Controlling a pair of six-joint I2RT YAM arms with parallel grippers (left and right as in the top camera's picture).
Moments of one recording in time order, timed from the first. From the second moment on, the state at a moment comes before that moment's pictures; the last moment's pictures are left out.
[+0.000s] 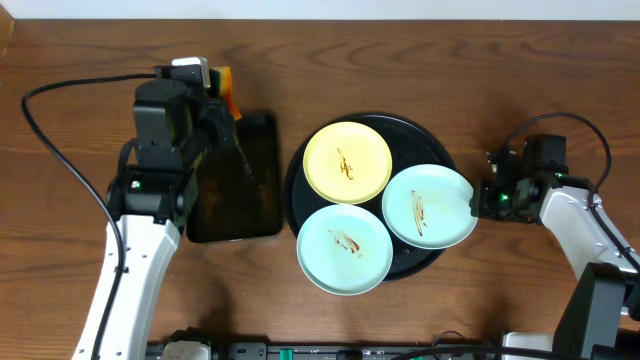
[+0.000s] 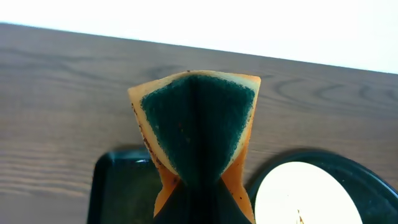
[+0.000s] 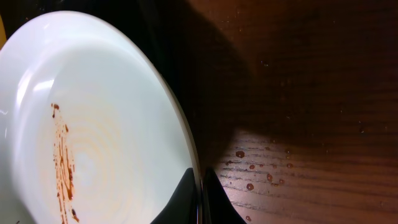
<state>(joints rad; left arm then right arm) -0.08 1.23 1.09 -0.42 0.06 -0.18 -0.15 1.56 0.84 -0.62 -0.31 0.01</state>
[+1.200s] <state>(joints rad) -0.08 1.47 1.09 -0.84 0.11 -0.40 -0.15 1.56 0.84 -0.63 -0.31 0.01</state>
